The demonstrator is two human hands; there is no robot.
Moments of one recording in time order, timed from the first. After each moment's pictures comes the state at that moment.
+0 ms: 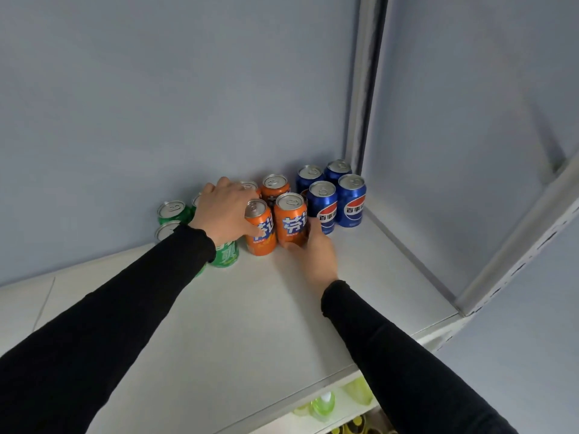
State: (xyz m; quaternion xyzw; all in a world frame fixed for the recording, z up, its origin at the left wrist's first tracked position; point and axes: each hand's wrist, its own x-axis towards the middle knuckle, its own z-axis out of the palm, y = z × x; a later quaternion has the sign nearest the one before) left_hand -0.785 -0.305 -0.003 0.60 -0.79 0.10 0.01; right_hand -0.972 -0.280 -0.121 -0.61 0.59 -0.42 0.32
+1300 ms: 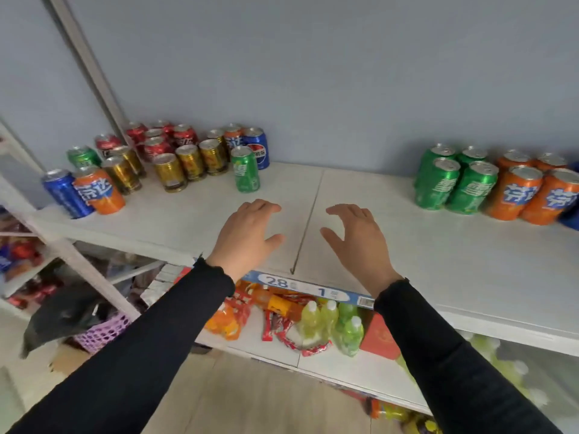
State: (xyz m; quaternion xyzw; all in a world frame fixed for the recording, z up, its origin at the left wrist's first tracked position) left_hand -0.485 0.112 -0.048 0.79 -0.59 0.04 0.18; right_hand -0.676 -0.014 -0.074 -0.88 0.35 -0.29 0.14
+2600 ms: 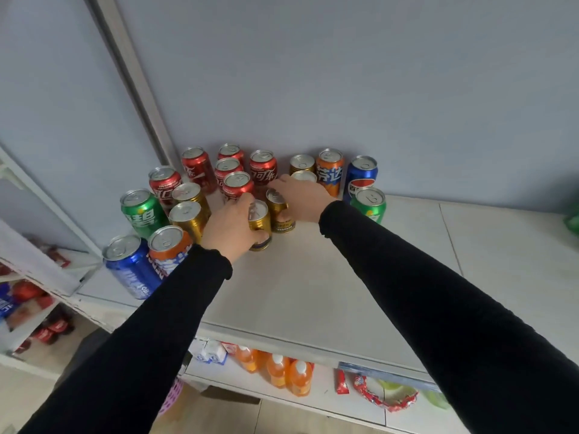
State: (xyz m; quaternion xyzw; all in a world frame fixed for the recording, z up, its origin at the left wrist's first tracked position) left_hand -0.117 0.091 -0.049 0.85 -0.51 -0.03 0.14; right_hand -0.223 -0.064 -0.036 -0.97 0.23 -0.03 0.04
